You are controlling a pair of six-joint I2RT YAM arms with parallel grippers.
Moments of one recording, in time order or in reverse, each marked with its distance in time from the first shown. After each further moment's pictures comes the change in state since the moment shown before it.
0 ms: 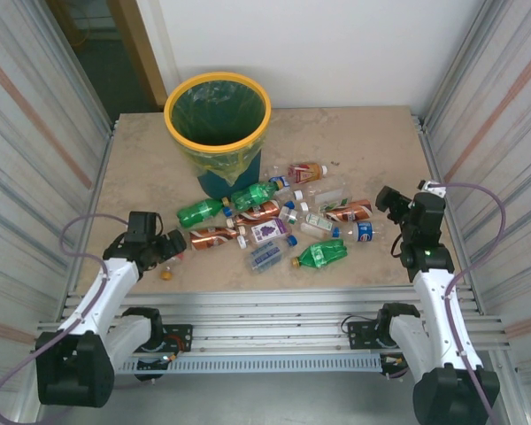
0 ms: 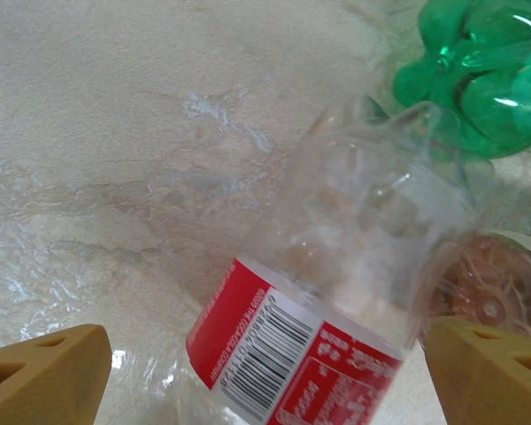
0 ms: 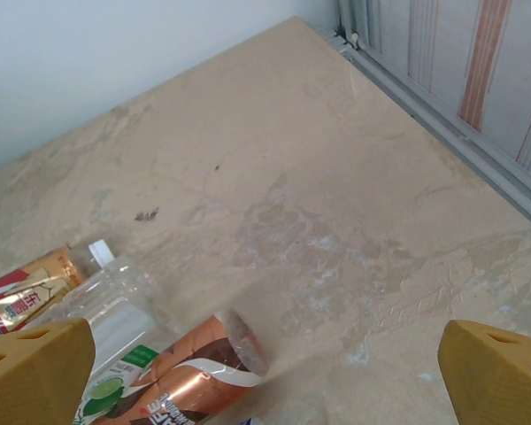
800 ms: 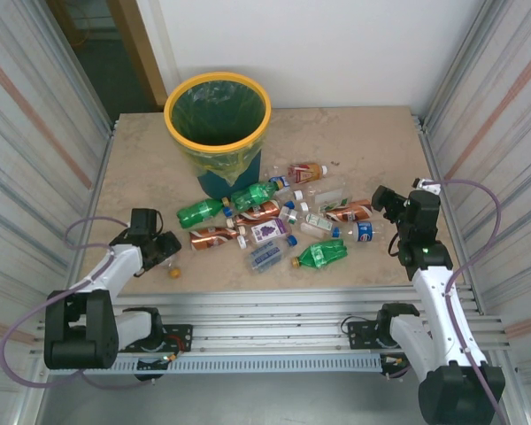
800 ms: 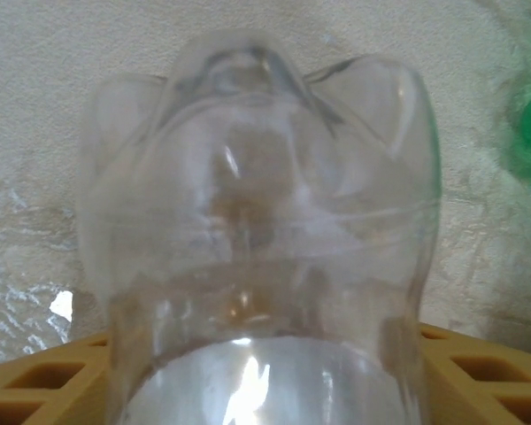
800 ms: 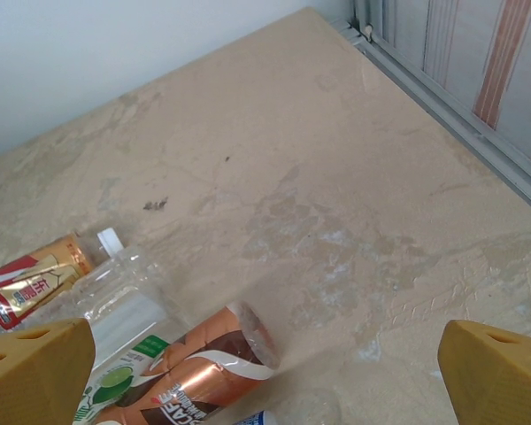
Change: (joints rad) left arm 0.053 0.220 -0.013 0.143 -0.005 -0.059; right arm 0.047 0.025 0.017 -0.010 0.026 0.000
